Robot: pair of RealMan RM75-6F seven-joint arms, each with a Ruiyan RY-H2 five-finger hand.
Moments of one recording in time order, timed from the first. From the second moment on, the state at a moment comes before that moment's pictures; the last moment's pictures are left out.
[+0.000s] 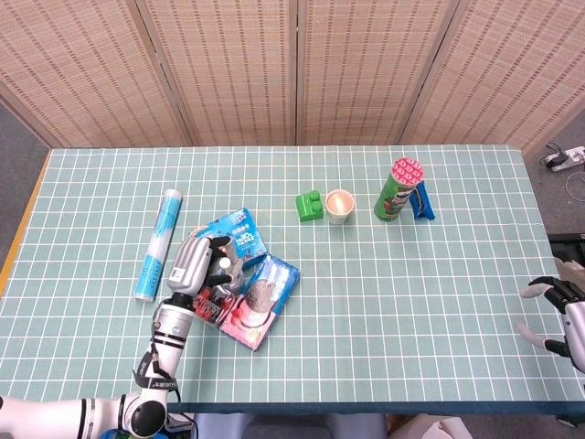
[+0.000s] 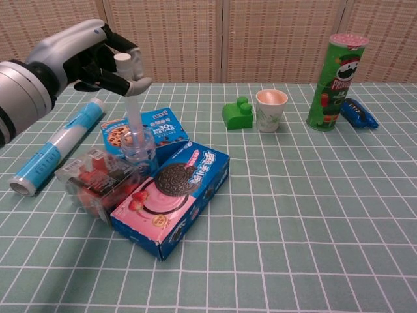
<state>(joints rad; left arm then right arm) -0.68 -1.64 -0.32 -1.79 1.02 1.33 0.29 0.02 -1.02 0.05 -1.56 -1.58 1.59 0.21</state>
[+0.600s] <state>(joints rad) -0.67 -1.69 -0.30 -1.72 1.05 1.31 0.28 0.01 -1.02 0.05 -1.55 -1.58 1.59 0.21</state>
